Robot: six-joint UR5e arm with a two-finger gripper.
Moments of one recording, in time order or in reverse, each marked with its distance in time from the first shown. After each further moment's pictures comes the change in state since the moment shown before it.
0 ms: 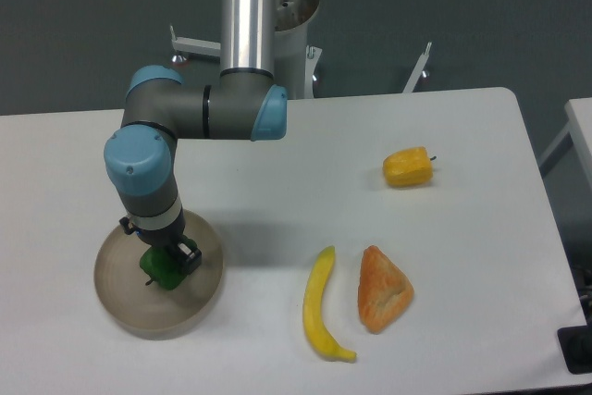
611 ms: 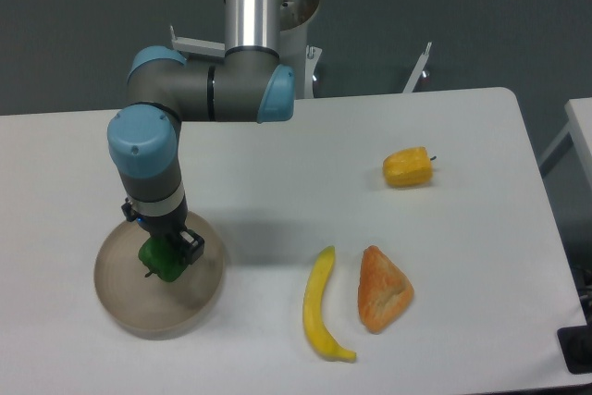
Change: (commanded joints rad) arm 0.011 0.031 0.008 -0.040 -0.015 -0.008
